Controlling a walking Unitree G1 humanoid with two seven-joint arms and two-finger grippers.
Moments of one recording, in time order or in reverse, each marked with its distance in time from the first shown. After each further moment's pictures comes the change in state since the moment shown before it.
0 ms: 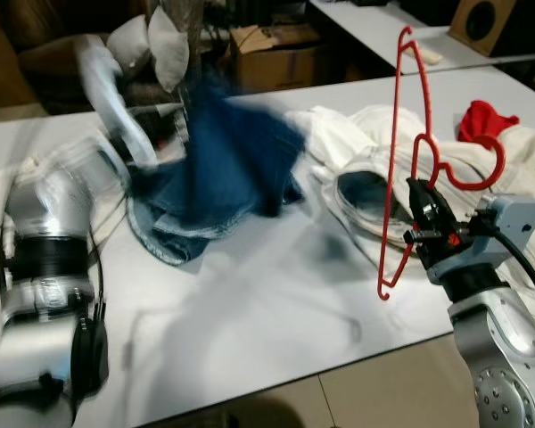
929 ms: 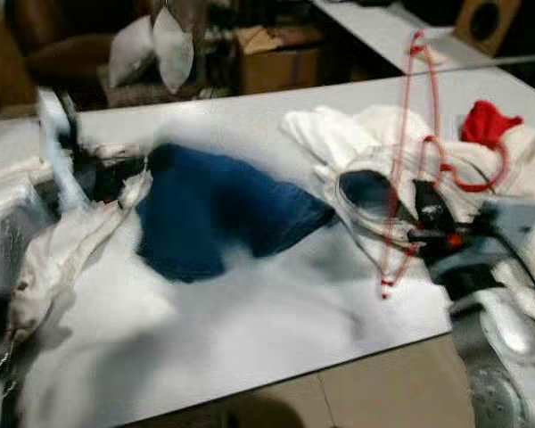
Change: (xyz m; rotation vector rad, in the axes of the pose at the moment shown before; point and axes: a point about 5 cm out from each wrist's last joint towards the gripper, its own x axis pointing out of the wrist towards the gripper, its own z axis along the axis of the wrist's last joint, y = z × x) left arm -0.088 0.030 -0.011 0.354 0.151 -0.211; right arm 0.003 0.001 -0.005 0.010 0.004 -0.021
